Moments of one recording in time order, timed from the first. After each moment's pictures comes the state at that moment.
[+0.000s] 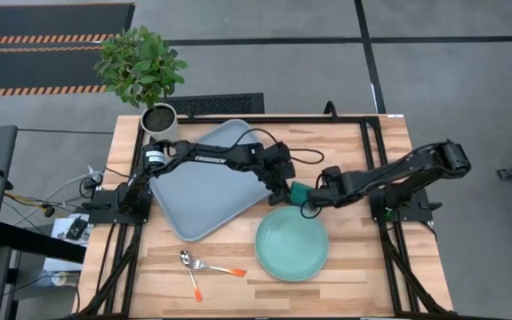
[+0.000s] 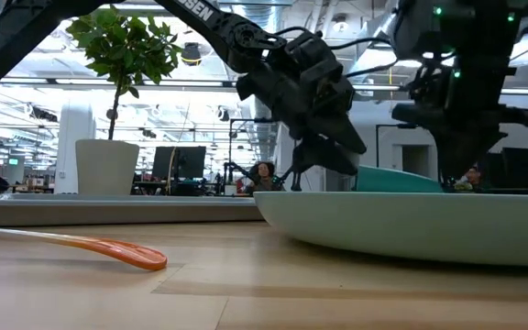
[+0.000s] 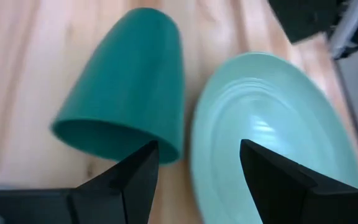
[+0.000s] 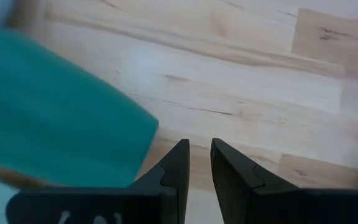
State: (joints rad) left arm 0.19 2.18 1.64 -0.32 0.51 -0.12; right arm 0.15 1.43 0.83 -0.99 0.42 1.51
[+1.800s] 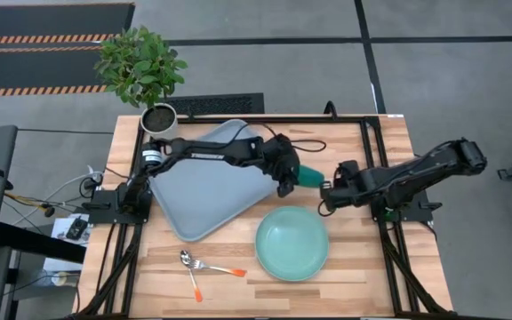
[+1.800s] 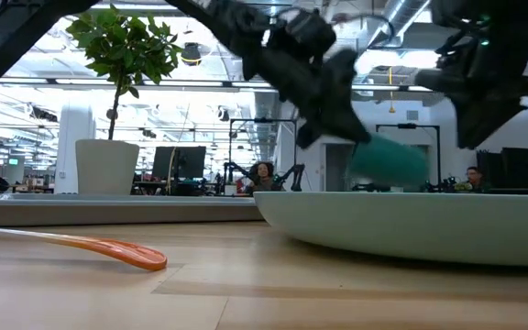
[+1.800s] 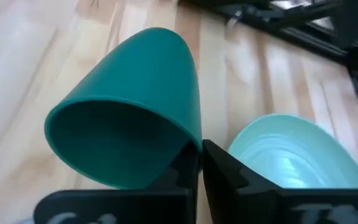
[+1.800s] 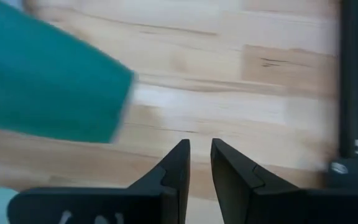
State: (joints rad) left arm 0.19 2.14 1.72 -0.32 0.34 -0.17; right arm 0.23 1.20 0.83 -1.21 0.53 1.67
